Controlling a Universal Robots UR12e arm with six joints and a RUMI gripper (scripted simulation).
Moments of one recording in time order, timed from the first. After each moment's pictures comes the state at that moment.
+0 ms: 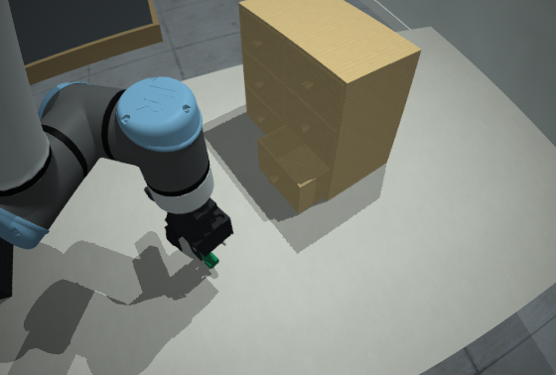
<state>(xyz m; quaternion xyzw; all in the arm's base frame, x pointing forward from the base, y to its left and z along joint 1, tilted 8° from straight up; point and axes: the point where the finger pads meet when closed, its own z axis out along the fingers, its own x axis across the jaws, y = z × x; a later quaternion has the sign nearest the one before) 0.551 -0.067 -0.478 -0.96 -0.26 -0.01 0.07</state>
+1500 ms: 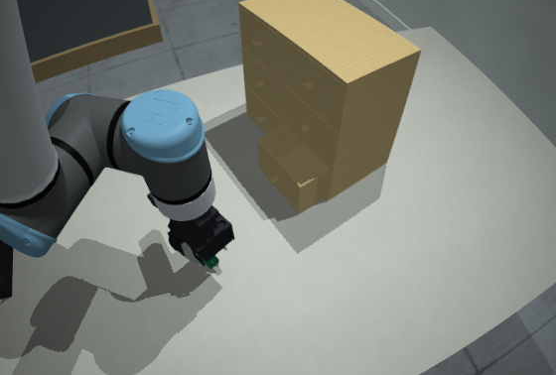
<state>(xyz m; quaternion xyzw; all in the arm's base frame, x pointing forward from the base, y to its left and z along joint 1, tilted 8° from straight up) 0.551 -0.065 -0.497 -0.96 -0.26 -0.01 0.07</state>
